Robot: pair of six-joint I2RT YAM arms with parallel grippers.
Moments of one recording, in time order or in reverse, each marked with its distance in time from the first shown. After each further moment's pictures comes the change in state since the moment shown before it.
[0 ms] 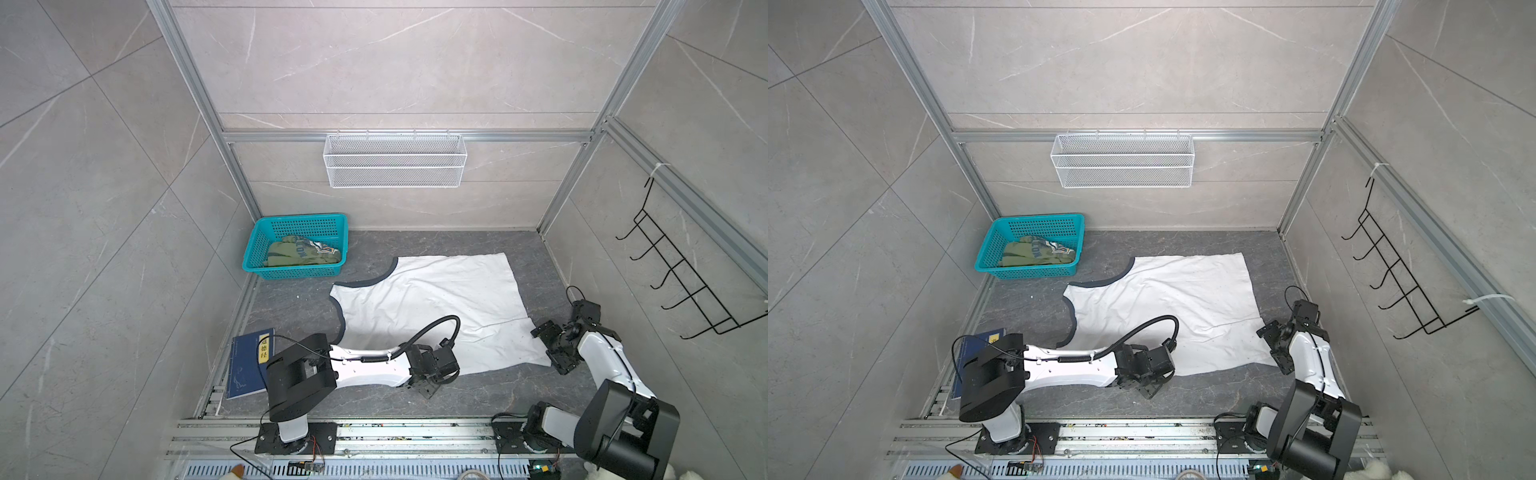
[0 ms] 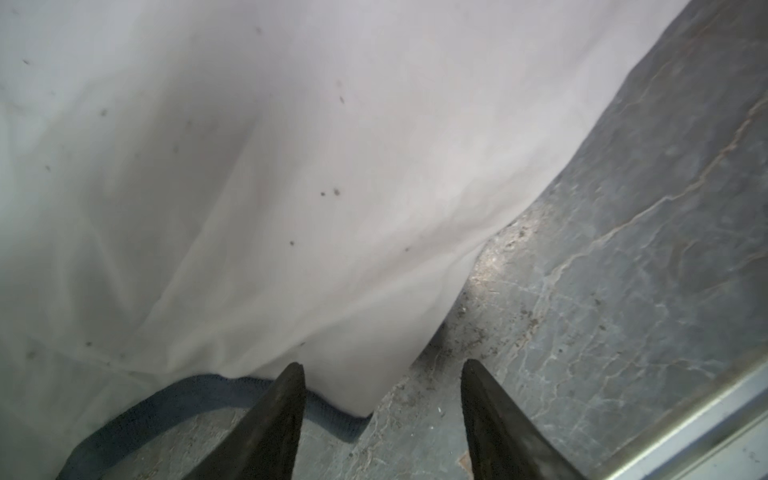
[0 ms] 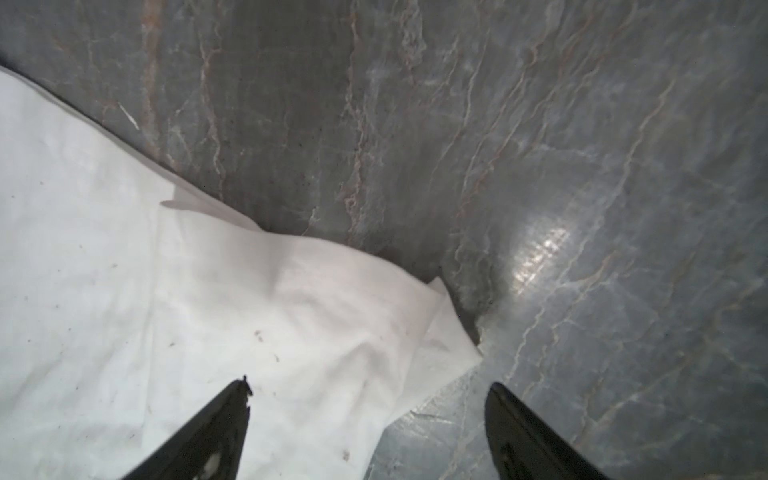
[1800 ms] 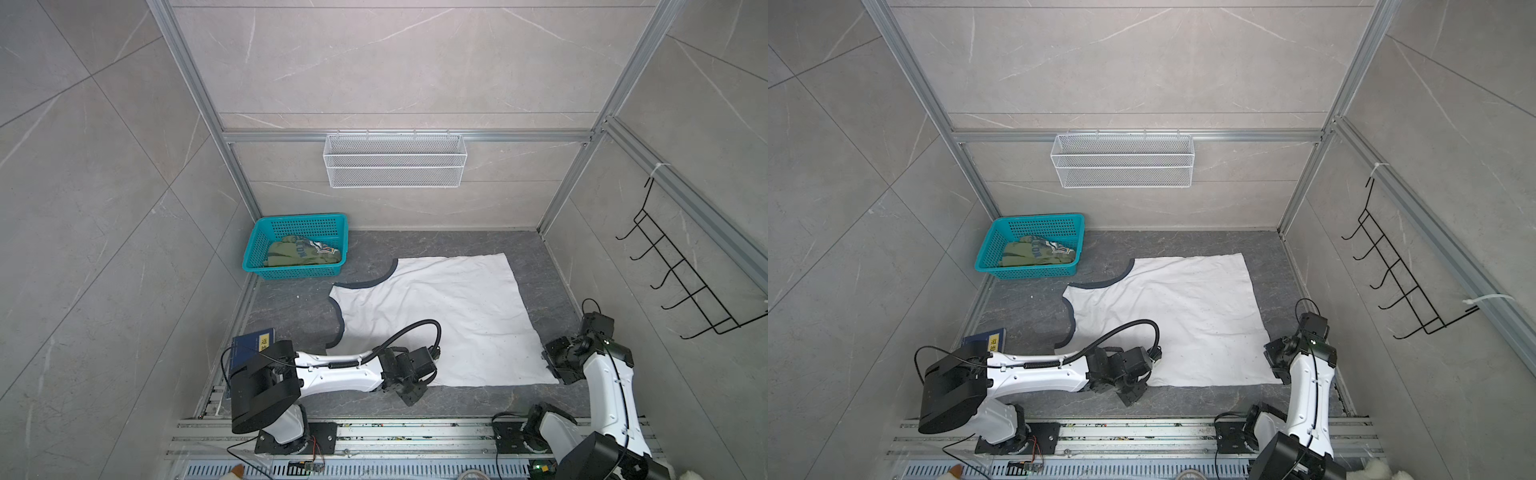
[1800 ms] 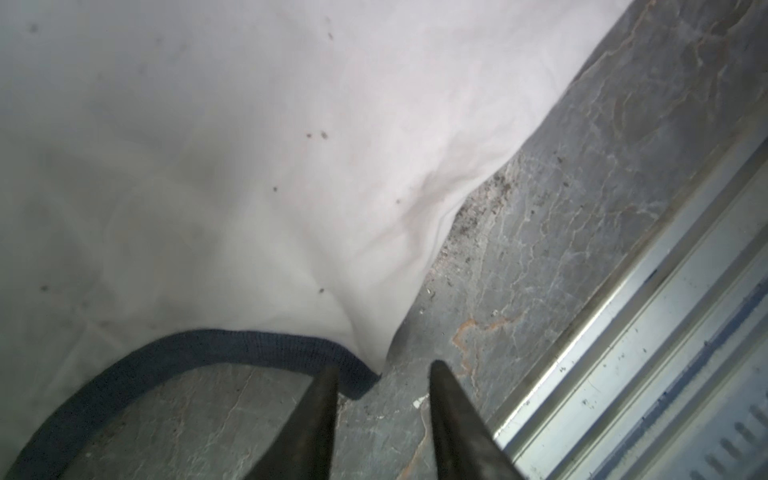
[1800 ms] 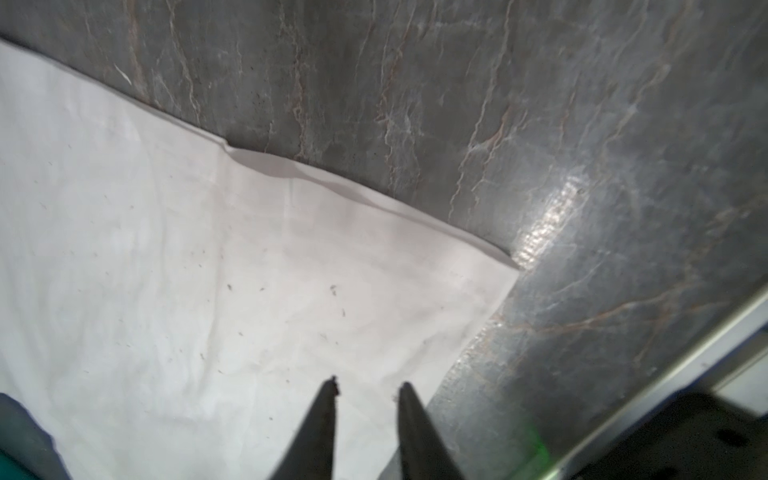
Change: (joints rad) left arm 0.038 -0.239 -0.219 0.072 0.191 0.093; right arm -0.036 -0.294 0.000 -0.296 -0.028 0.074
